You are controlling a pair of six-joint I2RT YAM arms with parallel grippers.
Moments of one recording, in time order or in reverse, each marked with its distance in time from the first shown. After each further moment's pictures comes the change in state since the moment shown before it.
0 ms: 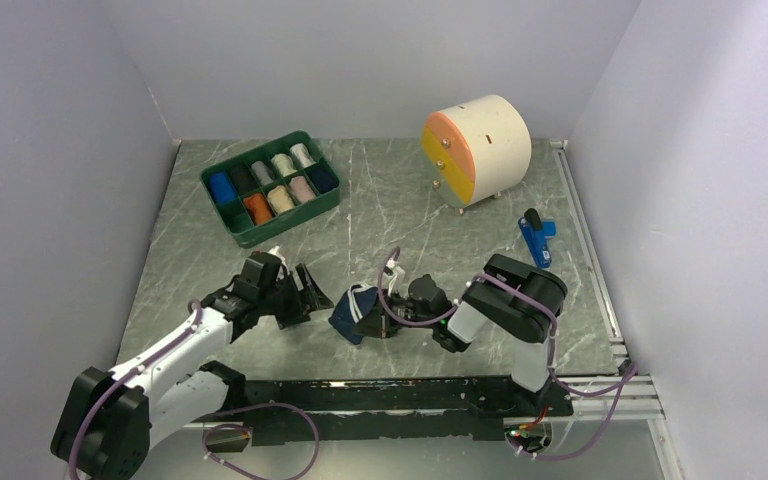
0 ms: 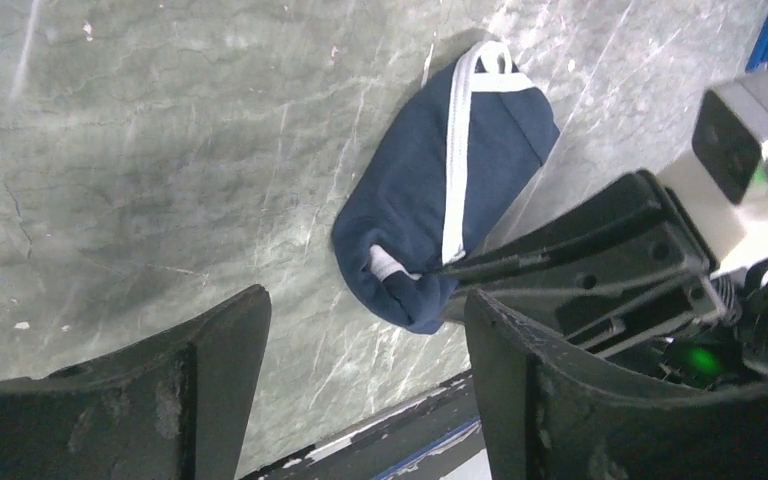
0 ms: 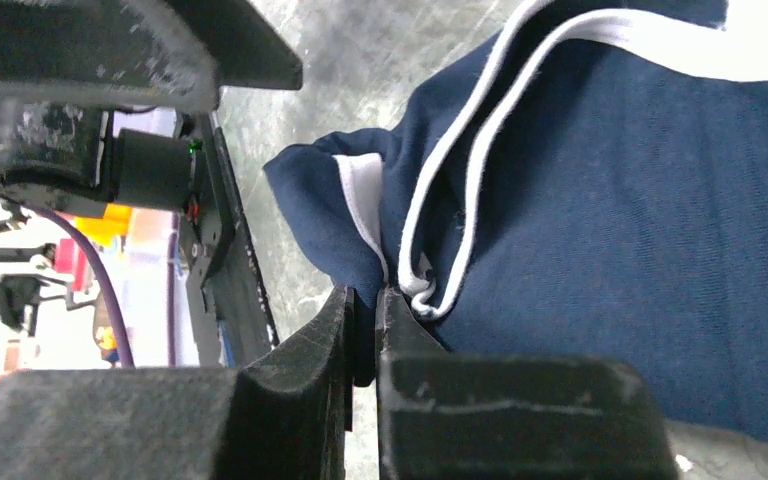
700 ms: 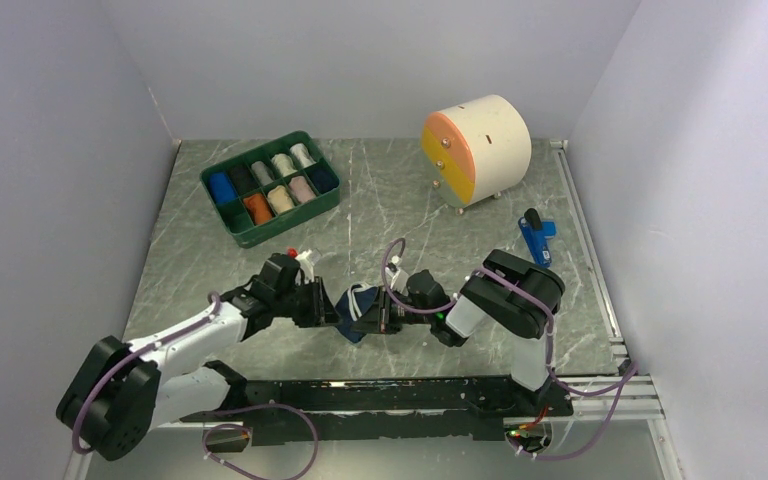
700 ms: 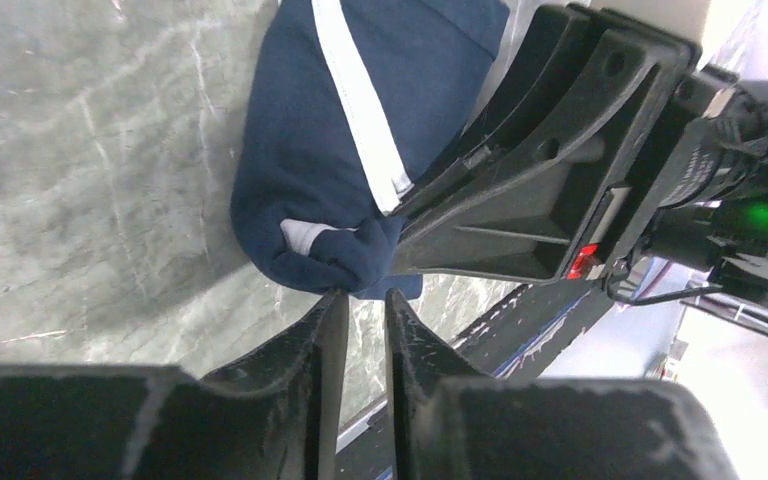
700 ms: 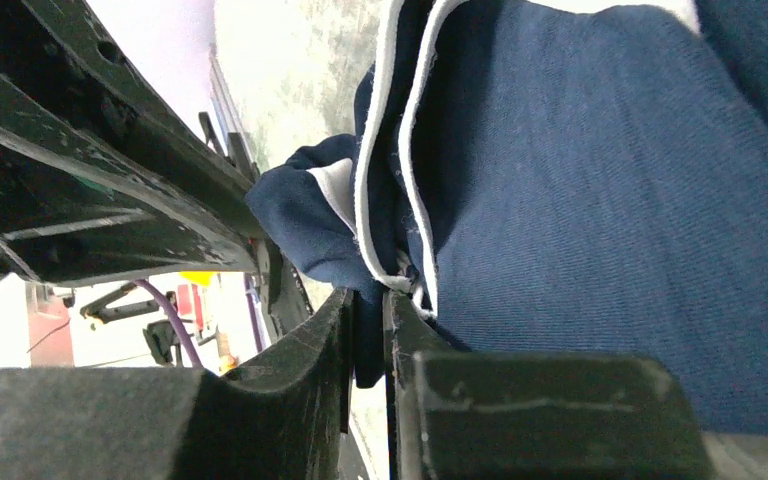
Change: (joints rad) left arm -0.107 0.103 -0.010 0.154 0.132 0.171; right arm -0.041 0.029 0.042 -0.097 -0.033 0.275
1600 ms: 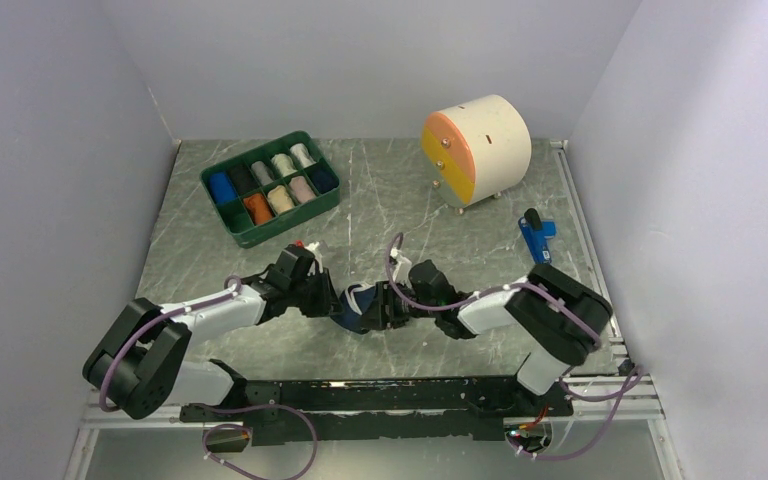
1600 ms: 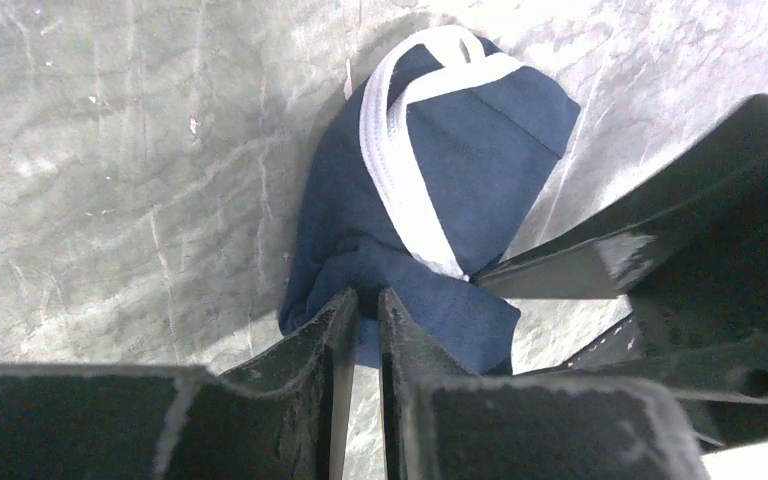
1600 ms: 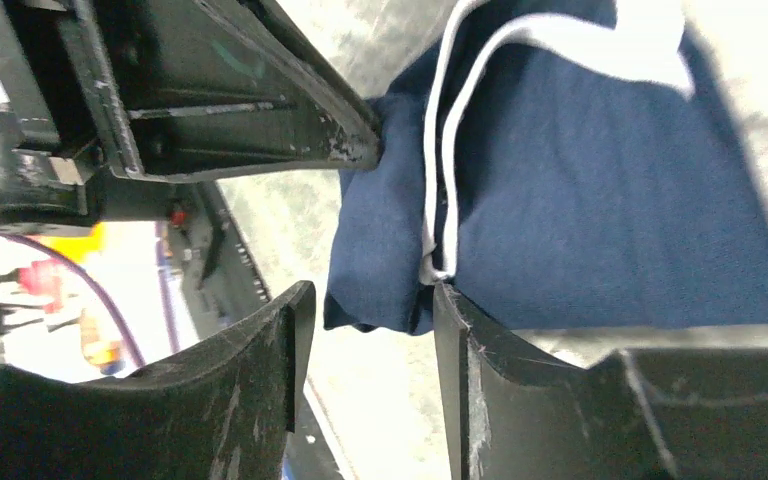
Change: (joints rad) left arm -0.032 0.235 0.090 0.071 -0.134 0.000; right arm -0.010 -0.225 0.019 -0.320 0.021 -0.239
